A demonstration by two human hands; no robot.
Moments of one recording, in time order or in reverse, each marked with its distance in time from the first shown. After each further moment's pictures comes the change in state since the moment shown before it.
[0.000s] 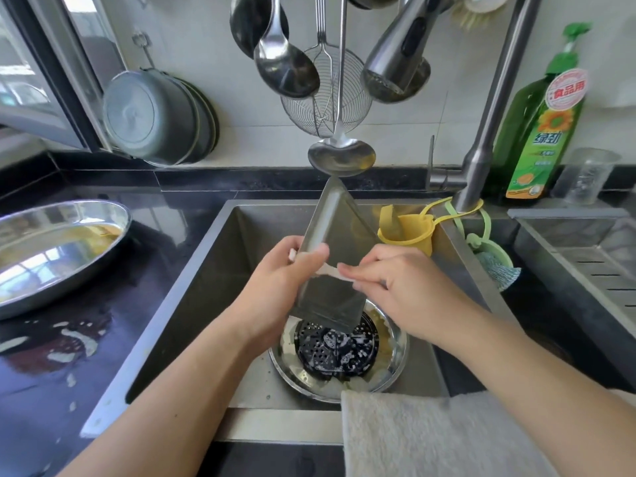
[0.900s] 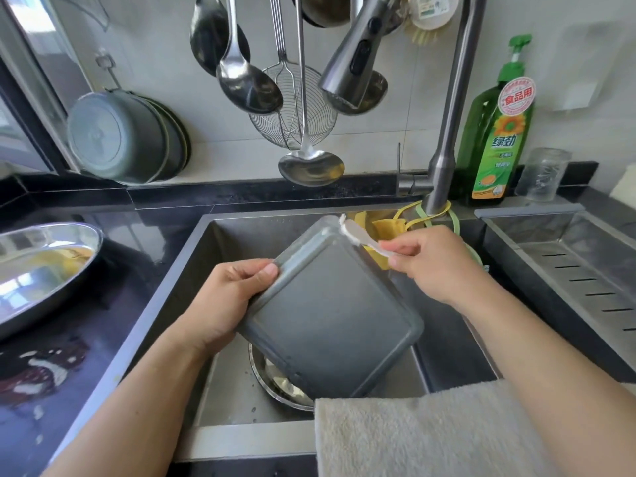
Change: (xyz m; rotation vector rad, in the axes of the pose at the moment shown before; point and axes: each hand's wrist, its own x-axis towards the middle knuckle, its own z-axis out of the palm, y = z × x) left_hand 0.012 -0.003 -0.029 0.120 -0.045 0.081; right_hand -0.006 0.033 -0.058 0.203 0.142 0.578
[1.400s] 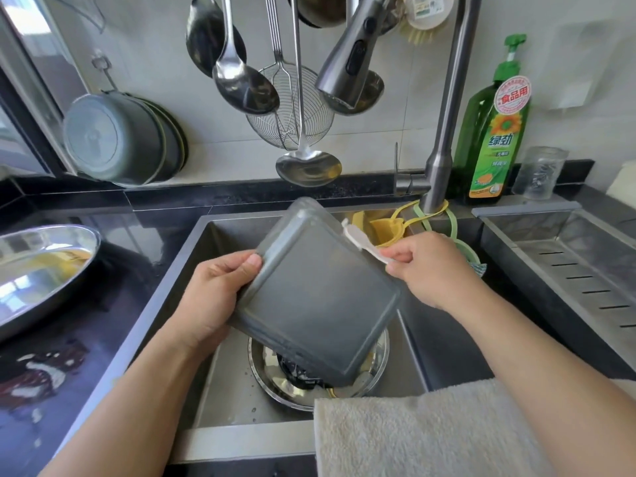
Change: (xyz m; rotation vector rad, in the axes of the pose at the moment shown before) left_hand 0.003 0.000 -0.005 -0.054 0.114 0.038; right_hand -0.003 0.000 0.008 -0.208 0.027 0.010
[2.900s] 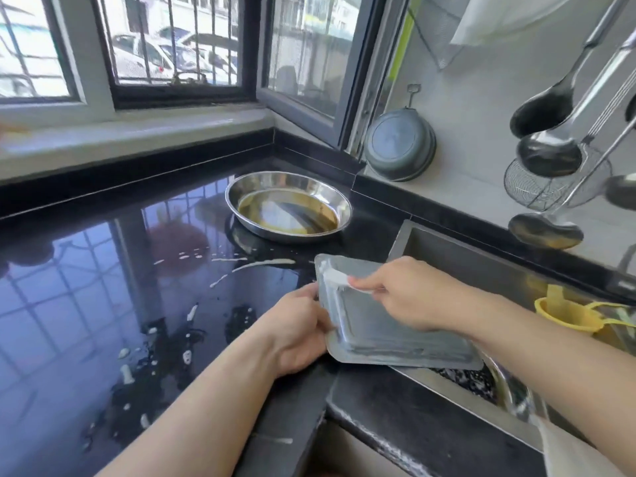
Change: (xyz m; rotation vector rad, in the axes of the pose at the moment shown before) left_hand -0.192 0.024 -0.169 -0.606 0.160 -0.255; right_hand -0.096 -0.292 0.144 -0.654 -0.599 -0.748
